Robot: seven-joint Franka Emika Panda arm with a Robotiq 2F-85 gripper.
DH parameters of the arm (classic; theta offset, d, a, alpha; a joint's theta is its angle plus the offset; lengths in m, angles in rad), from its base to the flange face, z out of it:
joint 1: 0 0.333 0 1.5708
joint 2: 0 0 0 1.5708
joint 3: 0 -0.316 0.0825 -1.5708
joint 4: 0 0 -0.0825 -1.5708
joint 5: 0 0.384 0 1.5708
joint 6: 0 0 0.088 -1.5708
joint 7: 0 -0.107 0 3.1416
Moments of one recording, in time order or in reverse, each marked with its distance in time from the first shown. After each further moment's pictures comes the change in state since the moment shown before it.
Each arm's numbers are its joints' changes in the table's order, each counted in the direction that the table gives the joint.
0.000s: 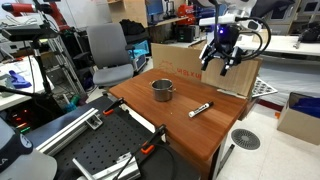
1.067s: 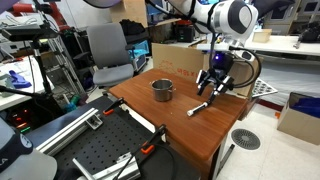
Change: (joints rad) arm -0.006 -0.102 0.024 -0.063 -0.005 -0.004 -0.032
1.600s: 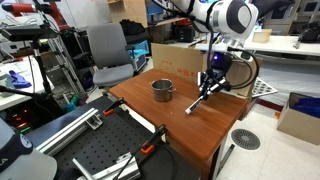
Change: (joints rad) arm 0.000 0.057 -0.001 -0.097 0.015 0.057 0.008
